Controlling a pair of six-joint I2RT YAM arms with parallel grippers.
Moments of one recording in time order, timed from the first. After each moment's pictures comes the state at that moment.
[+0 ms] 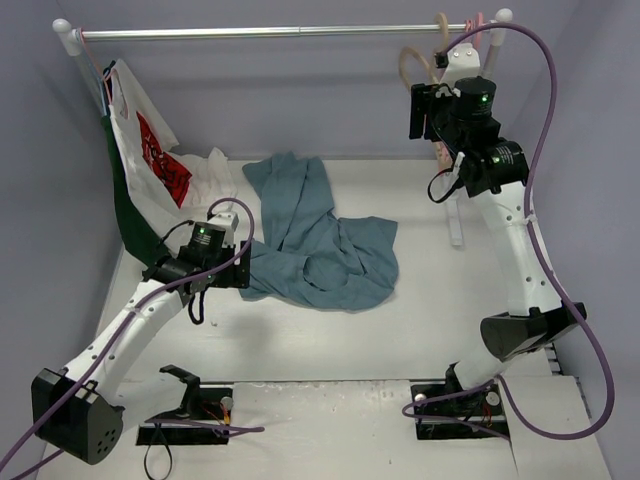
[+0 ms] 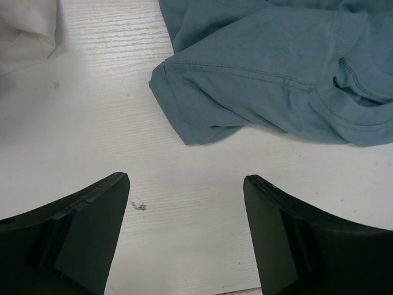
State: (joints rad) left arm -0.39 1.07 0.90 -0.71 -0.09 -0.26; right arm 0.28 1.60 2.00 -0.62 0.22 -0.05
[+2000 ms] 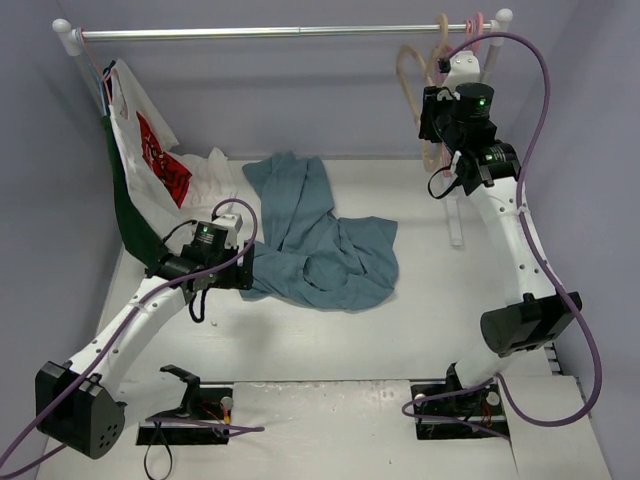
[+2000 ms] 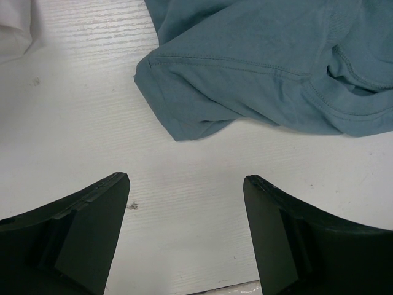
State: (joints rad) left arm -0.39 1.10 0.90 -0.71 -0.04 -0.26; right arm 0.21 1.61 1.87 -0.48 0.13 -0.02
